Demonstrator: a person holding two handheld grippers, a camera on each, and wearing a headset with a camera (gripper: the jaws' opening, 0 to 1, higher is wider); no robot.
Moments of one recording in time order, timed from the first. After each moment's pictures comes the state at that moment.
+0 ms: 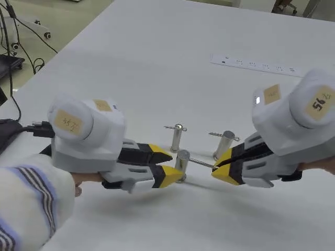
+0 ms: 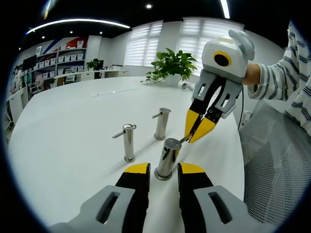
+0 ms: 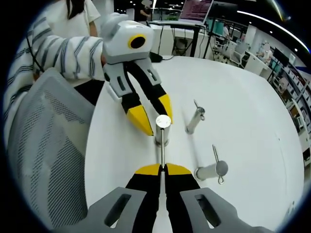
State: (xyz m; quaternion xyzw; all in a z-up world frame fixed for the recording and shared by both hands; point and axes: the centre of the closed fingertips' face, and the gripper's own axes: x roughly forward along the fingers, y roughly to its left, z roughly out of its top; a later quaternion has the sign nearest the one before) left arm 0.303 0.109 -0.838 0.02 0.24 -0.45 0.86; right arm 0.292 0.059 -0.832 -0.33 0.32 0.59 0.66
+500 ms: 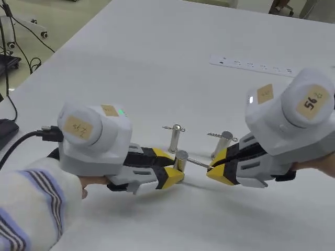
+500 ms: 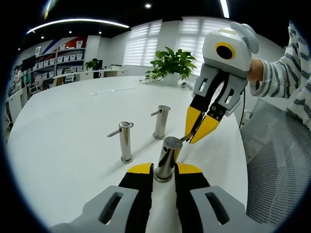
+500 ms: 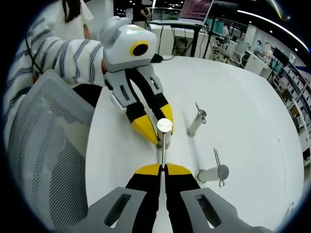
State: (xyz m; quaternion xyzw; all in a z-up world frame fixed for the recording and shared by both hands) left arm 0.304 0.101 -0.844 0.02 0.24 -0.46 0.86; right arm 0.289 0.064 -0.830 -0.33 0.32 0.59 0.66
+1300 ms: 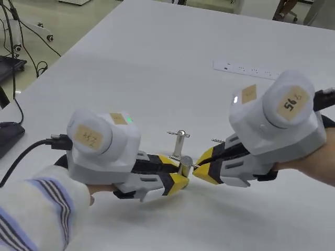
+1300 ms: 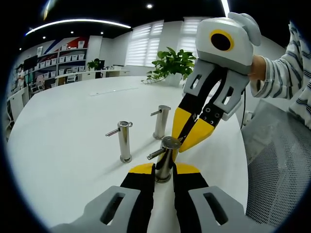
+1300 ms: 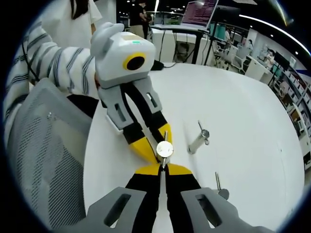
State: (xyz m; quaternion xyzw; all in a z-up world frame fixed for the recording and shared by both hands) left arm 0.303 0.100 -0.845 0.02 0.24 -0.45 0.86; right arm 0.292 0.092 -0.828 -0.32 0.30 0.60 0.66
